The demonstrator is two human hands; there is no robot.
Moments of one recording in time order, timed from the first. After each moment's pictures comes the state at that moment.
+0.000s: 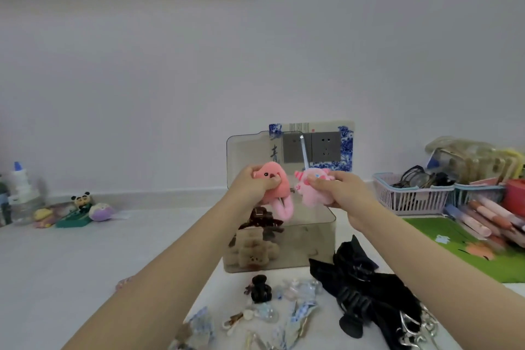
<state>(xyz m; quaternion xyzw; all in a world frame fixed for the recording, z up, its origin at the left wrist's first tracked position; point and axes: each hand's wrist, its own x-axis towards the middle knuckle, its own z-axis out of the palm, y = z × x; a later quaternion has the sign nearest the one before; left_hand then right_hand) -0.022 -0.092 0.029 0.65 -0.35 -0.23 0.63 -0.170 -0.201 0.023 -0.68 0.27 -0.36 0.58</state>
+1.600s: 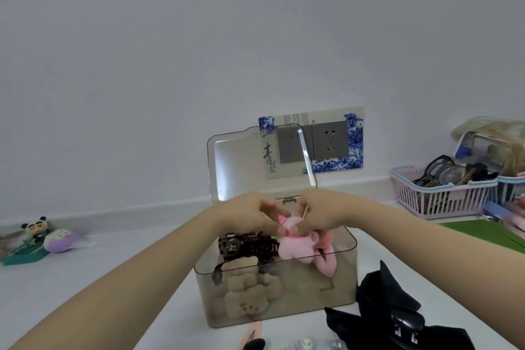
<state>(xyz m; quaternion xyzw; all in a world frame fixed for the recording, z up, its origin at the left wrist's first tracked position) 0.045 -0.159 0.020 0.74 -0.59 -0.21 0.22 -0.095 -0.263 0.020 -0.93 0.26 -0.03 0.25</state>
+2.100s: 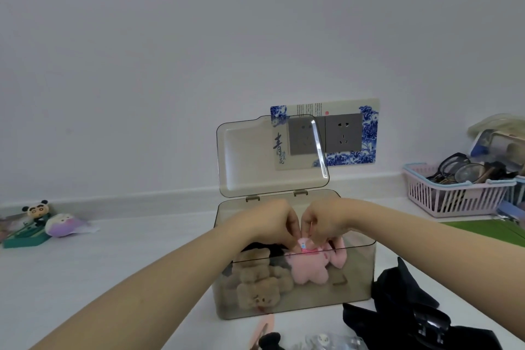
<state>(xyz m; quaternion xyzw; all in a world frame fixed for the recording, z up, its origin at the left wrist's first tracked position) 0.038 -0.167 -0.007 0.77 -0.62 -0.12 0.11 -0.067 -0.268 -0.003 -0.94 0.25 0.10 0.19</state>
